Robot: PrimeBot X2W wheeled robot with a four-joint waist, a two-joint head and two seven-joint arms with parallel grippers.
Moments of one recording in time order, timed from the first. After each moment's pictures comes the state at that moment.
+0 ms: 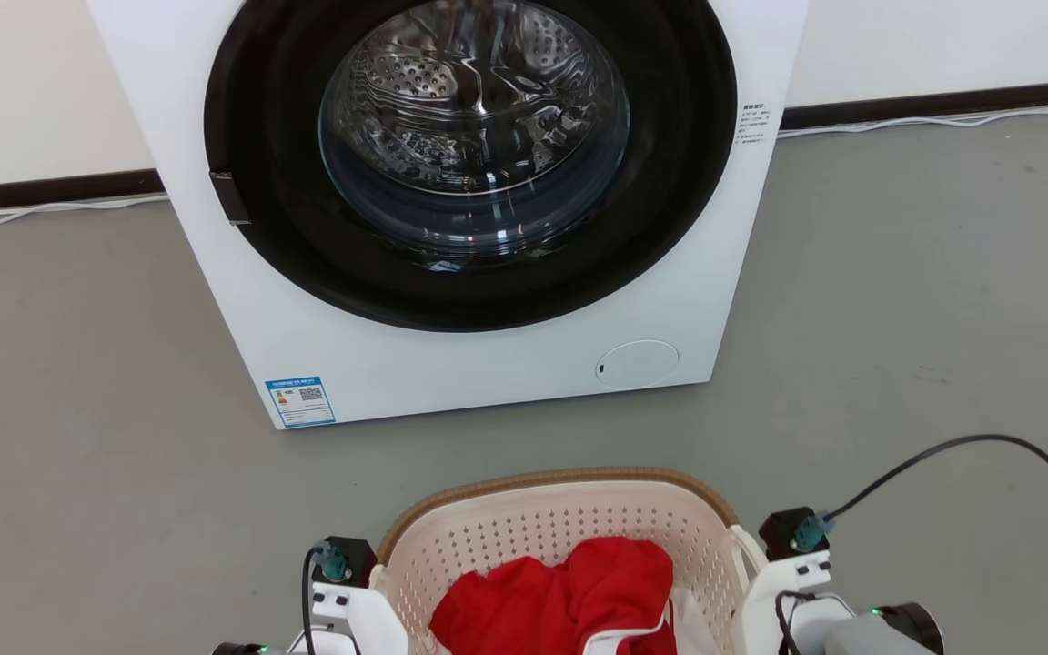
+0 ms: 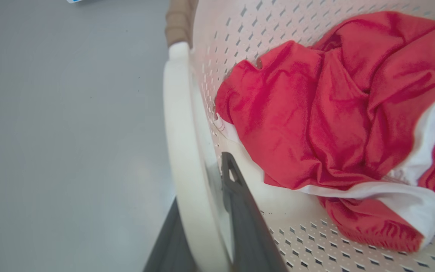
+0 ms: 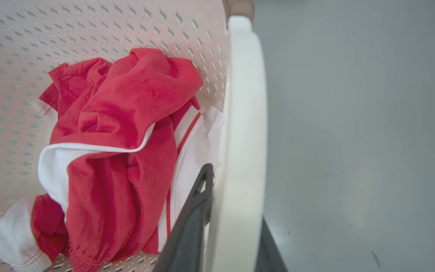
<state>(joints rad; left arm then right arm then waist) -0.51 0.05 -0.87 1.27 -0.81 -0.09 0.10 -0.52 -0.07 0.74 1.22 0.68 0.11 0.19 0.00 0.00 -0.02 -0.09</state>
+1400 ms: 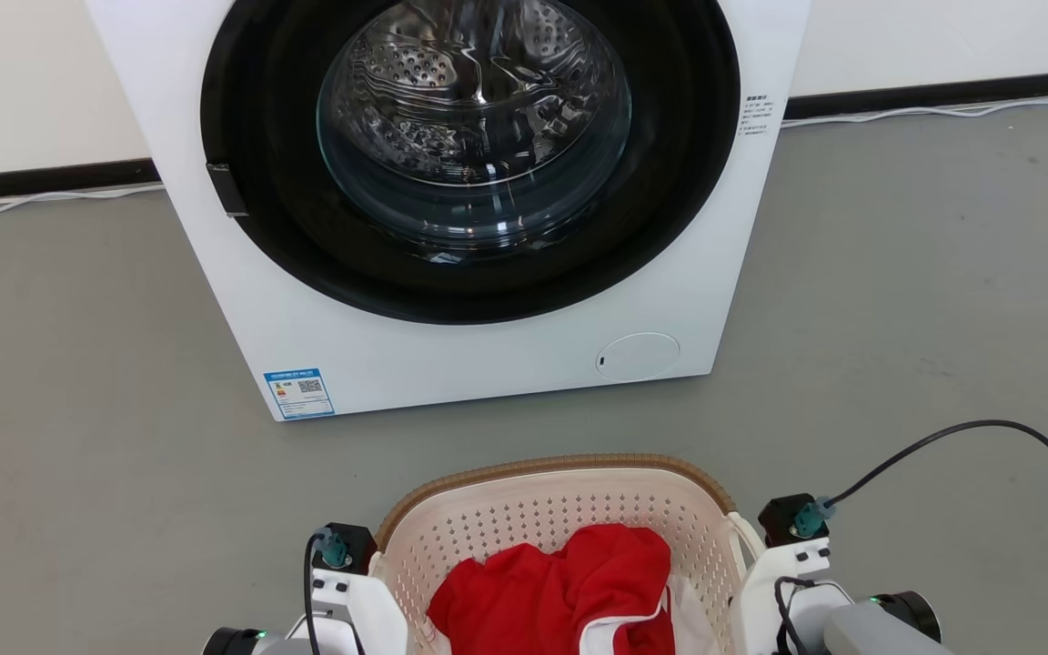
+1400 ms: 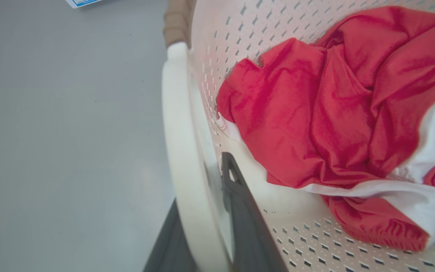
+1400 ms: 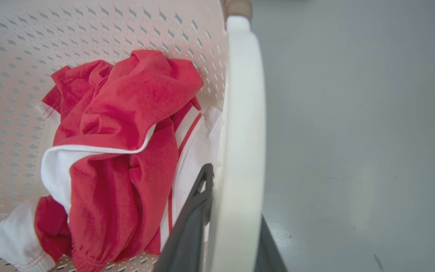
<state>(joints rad) -0.54 0.04 -0.91 1.30 -0.84 -0.09 0.10 -0.56 -0.07 0.81 1.24 0.76 0.11 0.19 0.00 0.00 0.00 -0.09</state>
